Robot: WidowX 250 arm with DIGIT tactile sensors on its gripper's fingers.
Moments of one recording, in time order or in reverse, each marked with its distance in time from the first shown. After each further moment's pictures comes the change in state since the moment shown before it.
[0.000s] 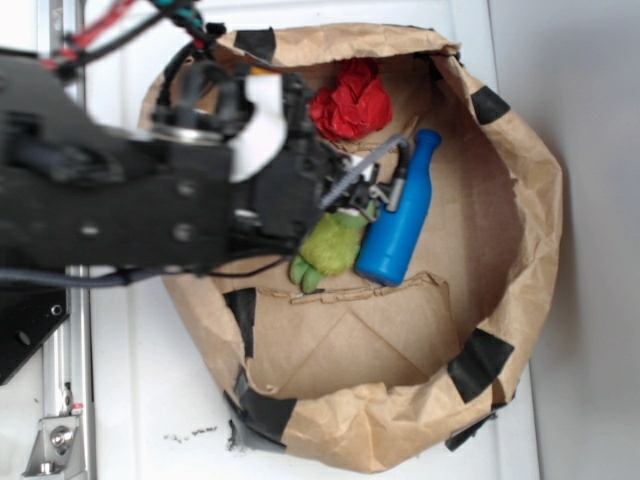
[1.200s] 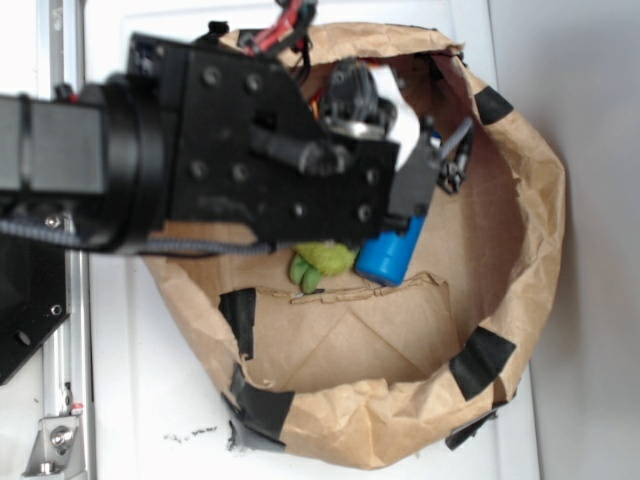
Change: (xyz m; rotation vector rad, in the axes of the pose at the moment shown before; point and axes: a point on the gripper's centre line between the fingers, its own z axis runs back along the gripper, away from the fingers) arm 0.022 -0.024 -0.034 0.071 -0.026 0.058
